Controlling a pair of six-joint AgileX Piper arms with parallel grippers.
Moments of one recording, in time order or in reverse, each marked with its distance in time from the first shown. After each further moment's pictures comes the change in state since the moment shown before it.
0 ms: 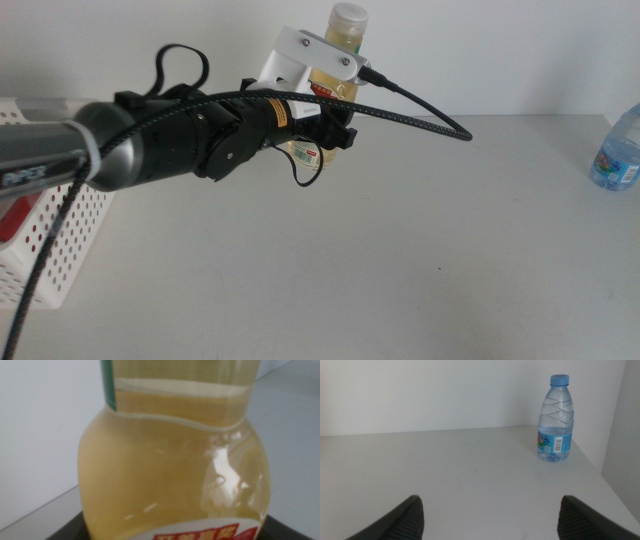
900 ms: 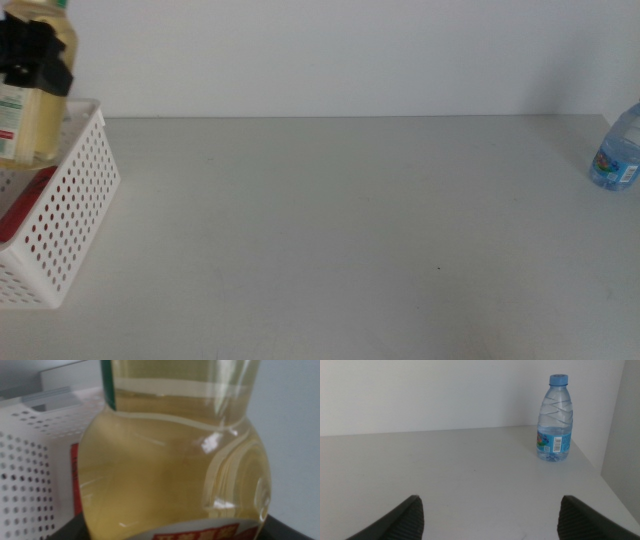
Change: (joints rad) left arm 0.548 -0.406 -0.277 -0.336 1.225 0.396; right arm 0.000 0.000 0.000 0.000 0.000 0.000
